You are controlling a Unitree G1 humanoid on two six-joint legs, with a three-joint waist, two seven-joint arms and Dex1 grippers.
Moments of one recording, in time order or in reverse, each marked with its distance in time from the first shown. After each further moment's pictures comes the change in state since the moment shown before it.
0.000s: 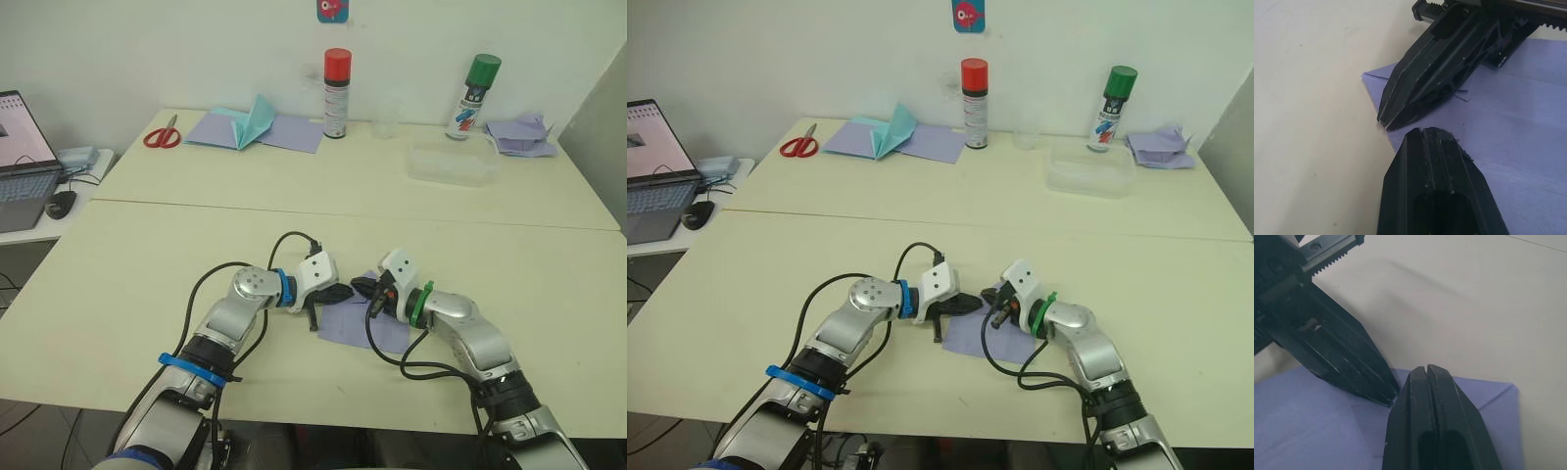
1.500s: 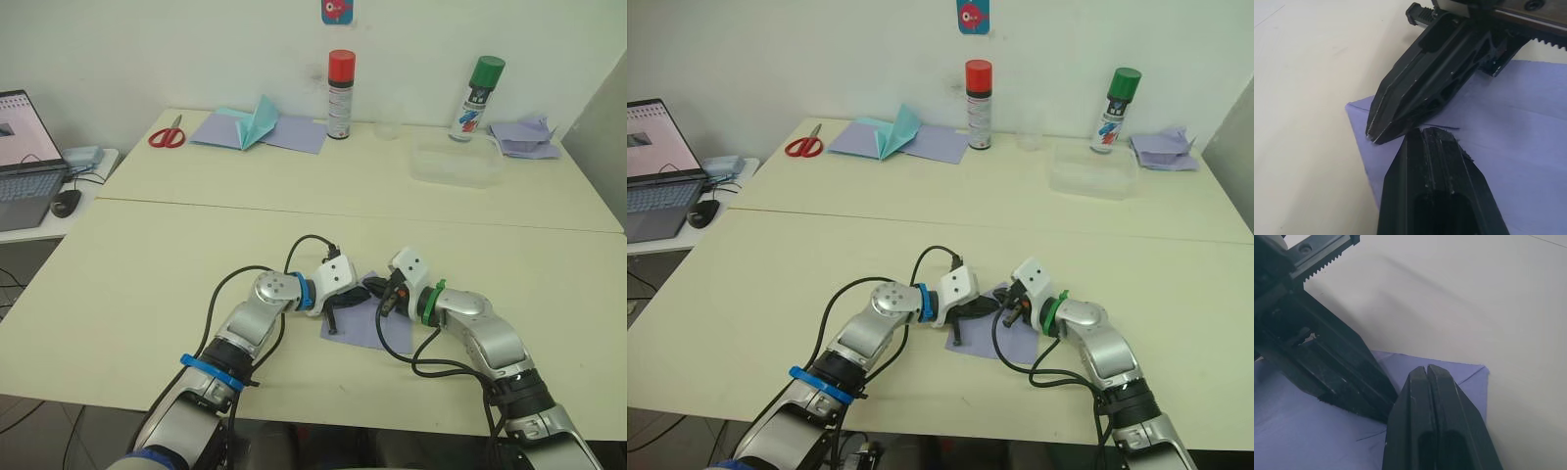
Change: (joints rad) left arm -0.012 -0.080 -0.024 0.000 0.031 0.049 0.066; right arm -0.002 -0.070 -0.025 -0.026 0.000 0.056 0.010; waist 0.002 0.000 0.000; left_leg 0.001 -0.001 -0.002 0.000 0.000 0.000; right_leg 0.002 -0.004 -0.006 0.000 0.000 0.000
